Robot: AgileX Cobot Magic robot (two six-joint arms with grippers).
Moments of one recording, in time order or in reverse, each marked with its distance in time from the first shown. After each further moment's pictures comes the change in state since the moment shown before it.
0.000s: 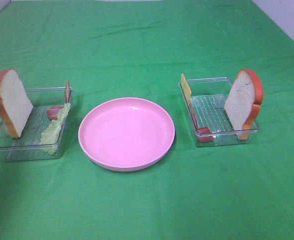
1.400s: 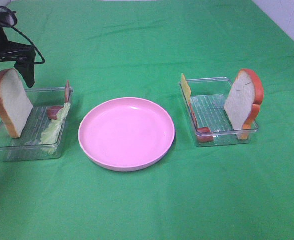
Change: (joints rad) left arm -0.101 0.914 -0.565 -0.037 -0.001 -0.139; right arm 0.000 0.000 0.000 0.000 0.000 0.000
